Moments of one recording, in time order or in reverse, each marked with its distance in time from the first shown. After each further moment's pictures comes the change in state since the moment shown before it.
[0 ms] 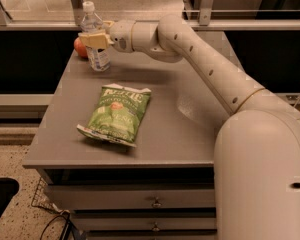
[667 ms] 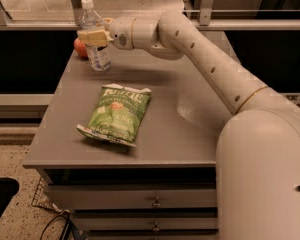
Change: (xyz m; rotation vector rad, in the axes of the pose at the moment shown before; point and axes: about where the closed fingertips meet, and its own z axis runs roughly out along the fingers) arm -0.018 0.008 -0.003 -0.016 -0.015 0.023
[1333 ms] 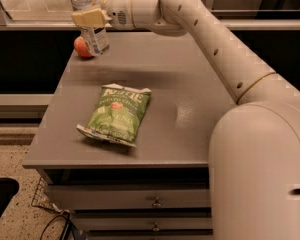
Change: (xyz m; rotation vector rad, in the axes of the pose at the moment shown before) arm -0.059 0.019 -0.008 -0.064 0.032 -0.058
